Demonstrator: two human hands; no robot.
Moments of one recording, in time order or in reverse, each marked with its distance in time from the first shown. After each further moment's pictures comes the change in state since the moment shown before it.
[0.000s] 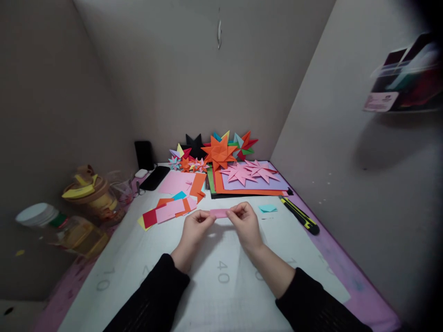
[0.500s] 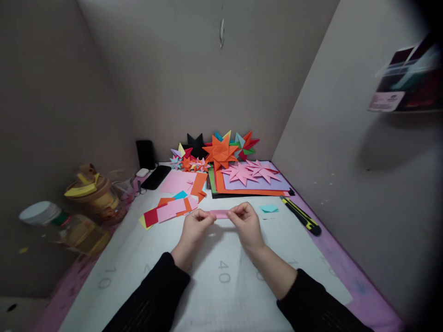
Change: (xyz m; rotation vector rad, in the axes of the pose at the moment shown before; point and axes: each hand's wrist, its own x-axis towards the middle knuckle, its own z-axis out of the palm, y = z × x) left_hand 0.002 -0.003 -0.001 -0.099 0.032 -0.021; right_hand -0.002 -0.002 0.000 0.020 -0.029 0.014
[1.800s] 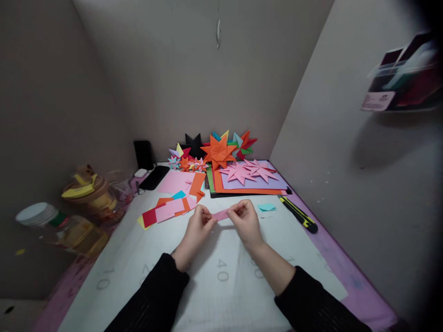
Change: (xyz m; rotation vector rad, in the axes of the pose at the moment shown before) left_hand -0.005 0.005 0.003 0.288 -0.165 0.158; right_hand 0.003 -0.006 -0.001 -0.054 -0.003 -0.048
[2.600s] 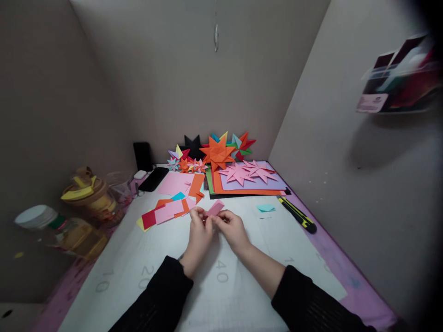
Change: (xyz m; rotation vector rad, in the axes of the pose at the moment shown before) left_hand -0.005 -0.003 0.019 0.028 0.313 0.001; right_hand -0.009 0.011 0.022 -0.176 -0.119 0.154
